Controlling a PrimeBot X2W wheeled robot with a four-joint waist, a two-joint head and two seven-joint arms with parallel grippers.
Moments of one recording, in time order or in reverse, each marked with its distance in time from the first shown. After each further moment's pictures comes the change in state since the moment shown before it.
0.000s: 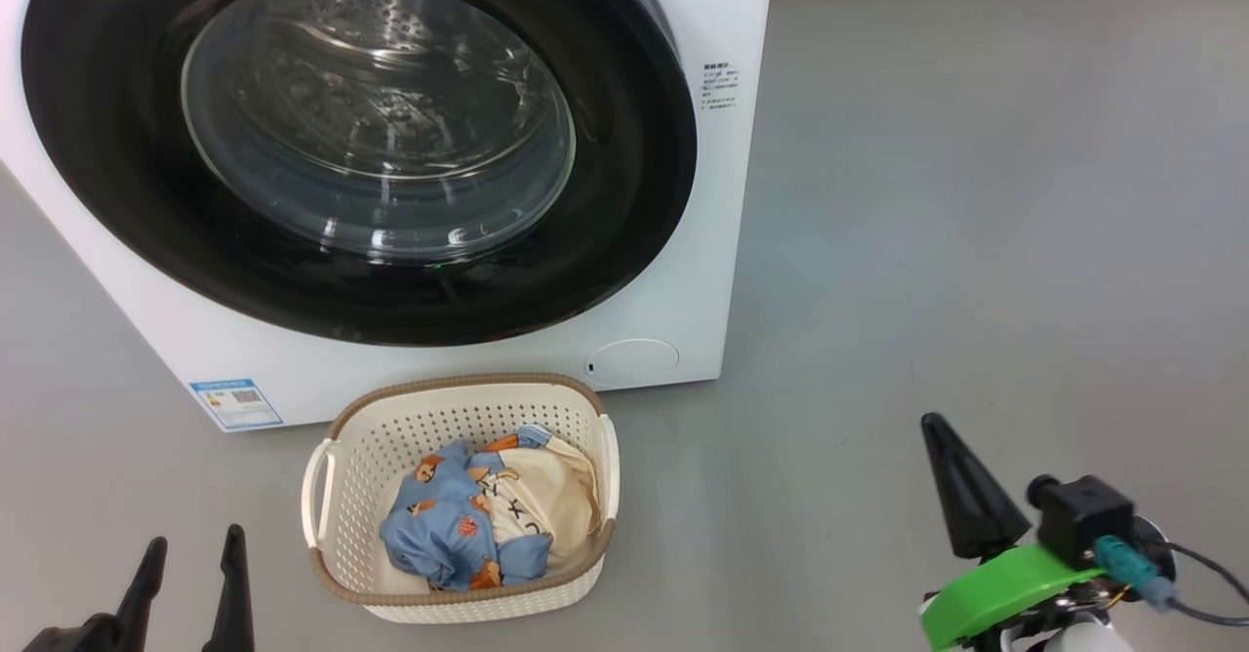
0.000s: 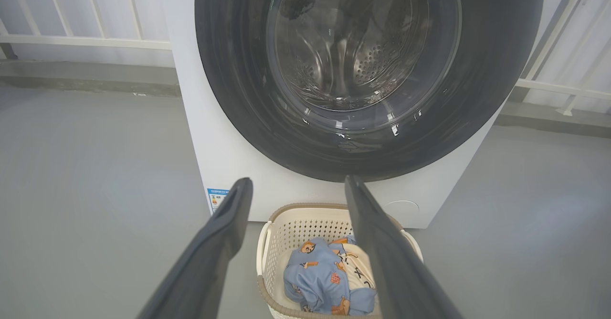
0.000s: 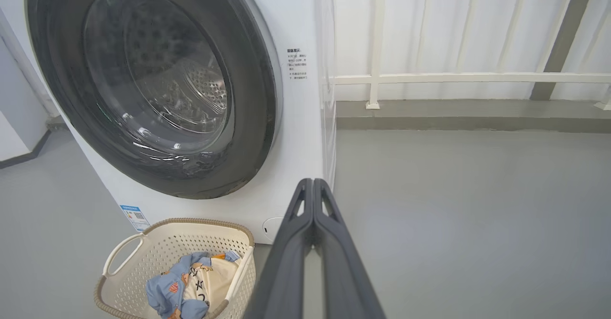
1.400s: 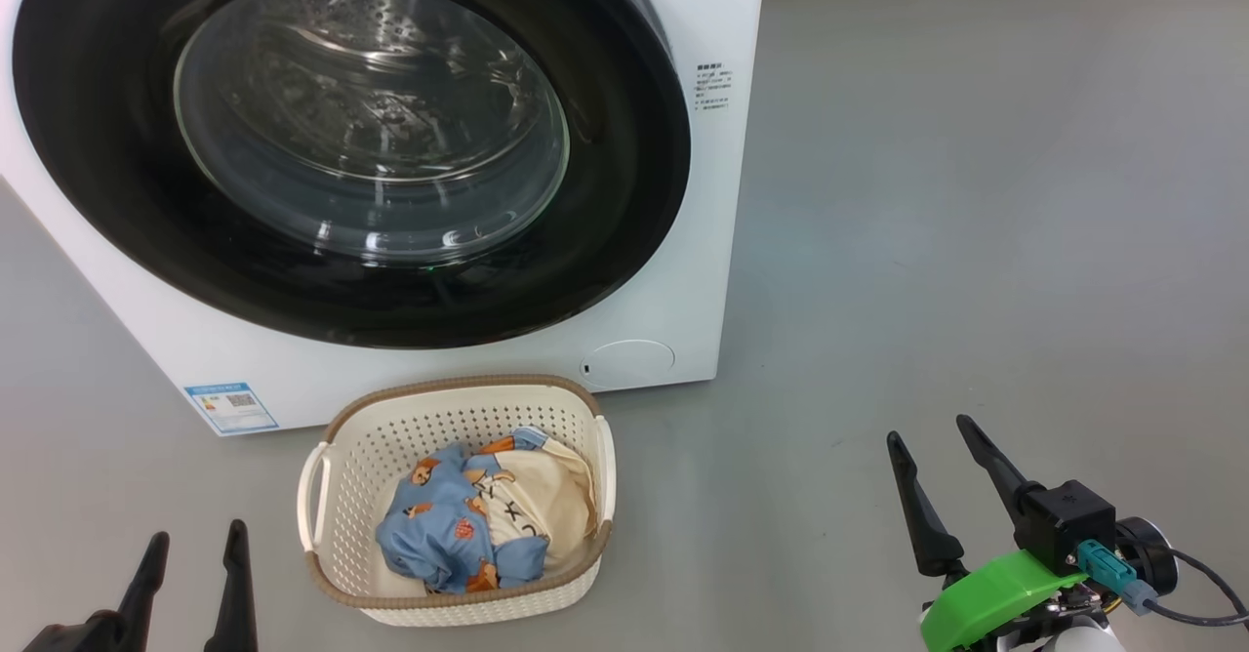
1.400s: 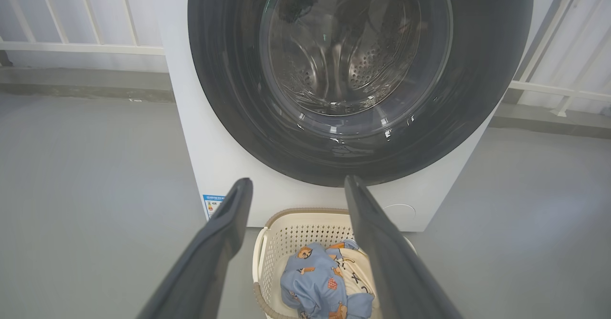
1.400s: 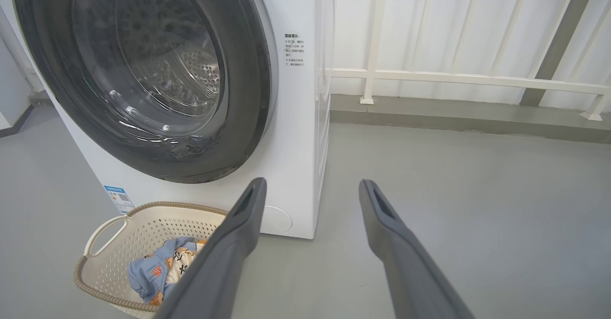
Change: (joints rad) left arm 0.000 -0.008 0.004 -0.016 0.013 0.000 0.000; right arm 0.000 0.000 -0.013 0.016 -0.064 0.000 0.000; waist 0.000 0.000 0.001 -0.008
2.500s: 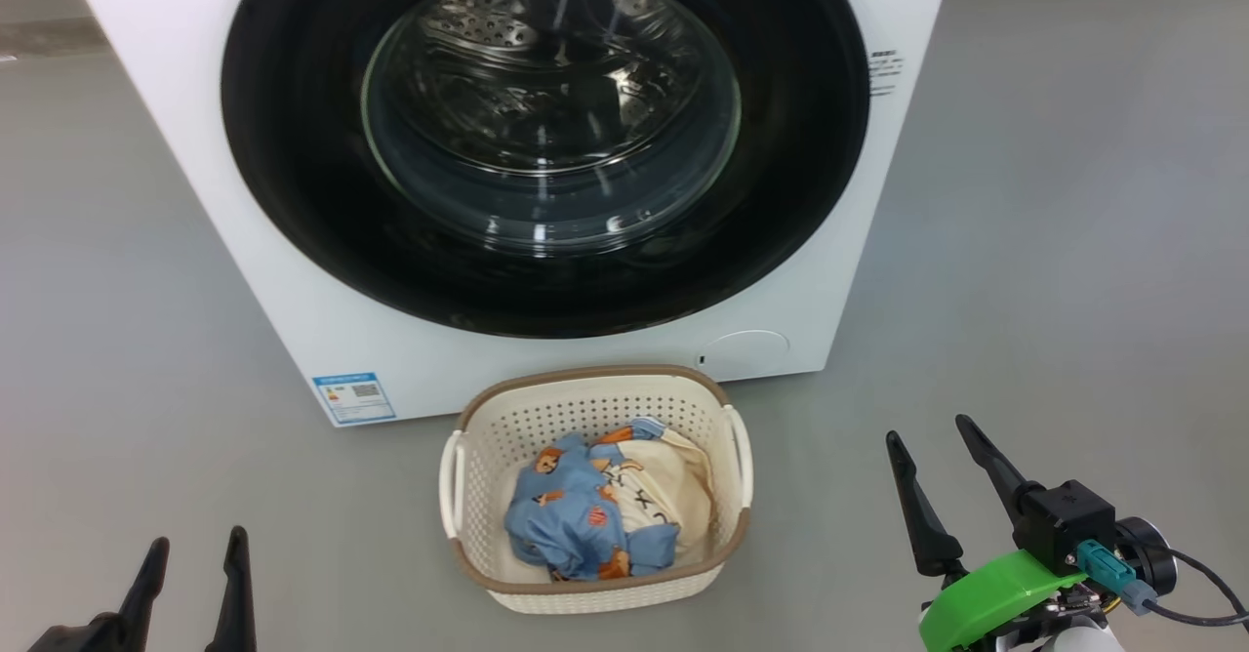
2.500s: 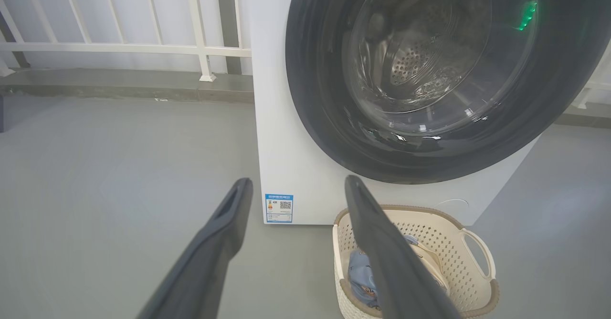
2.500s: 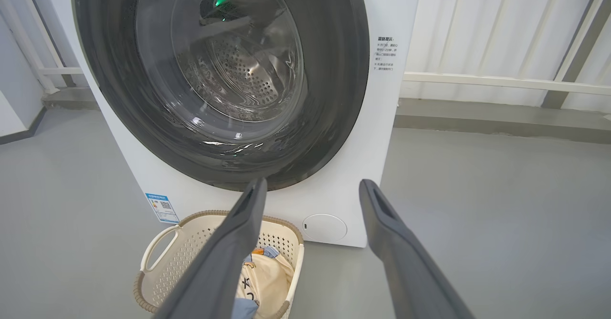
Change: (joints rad) left arm 0.001 0.014 -0.012 0.017 0.006 0.000 0.000; right arm 0.000 0.003 -0.001 -0.001 0.000 0.000 0.000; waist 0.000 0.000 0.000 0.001
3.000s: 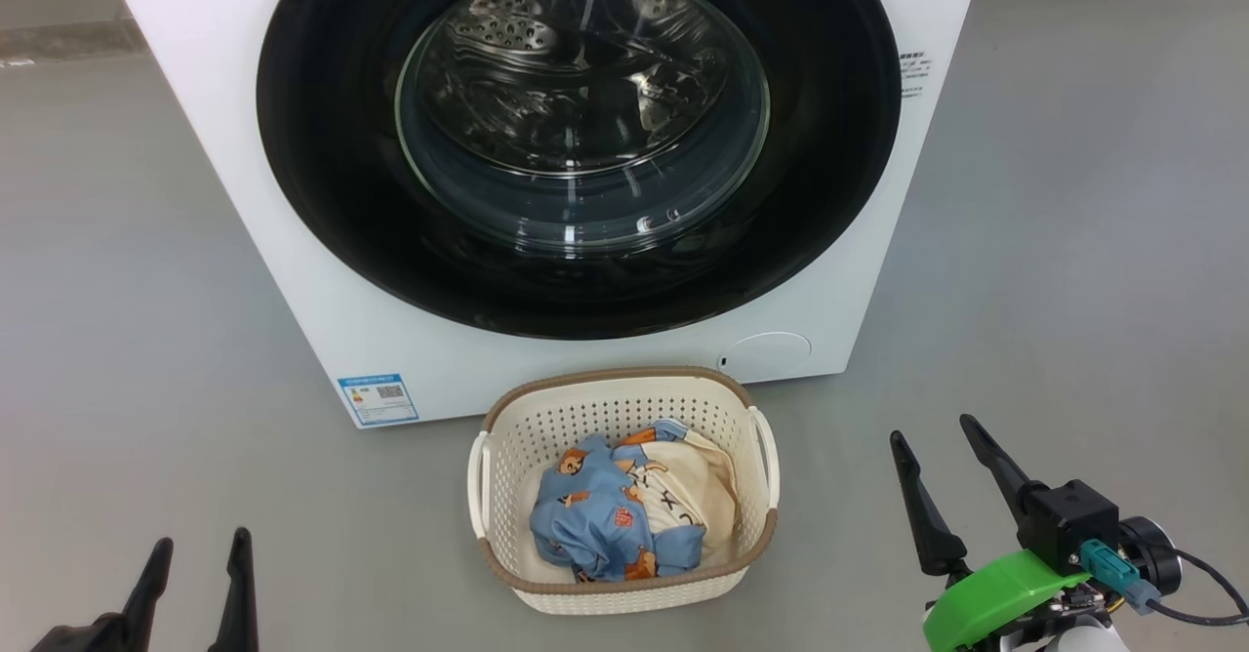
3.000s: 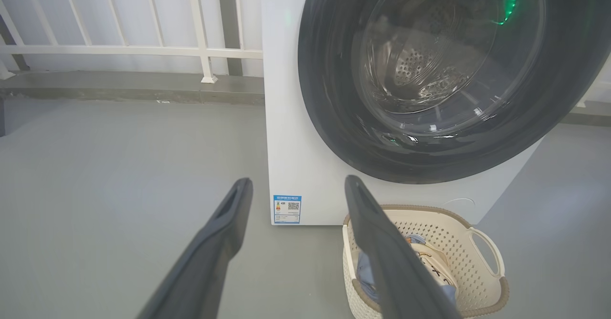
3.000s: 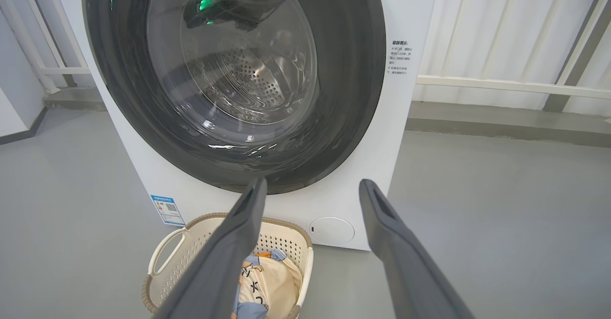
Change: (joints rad) left arm 0.000 0.000 0.000 0.003 0.009 0.000 0.000; right arm 0.000 -0.007 -0.001 0.000 0.000 0.000 0.000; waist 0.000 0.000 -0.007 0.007
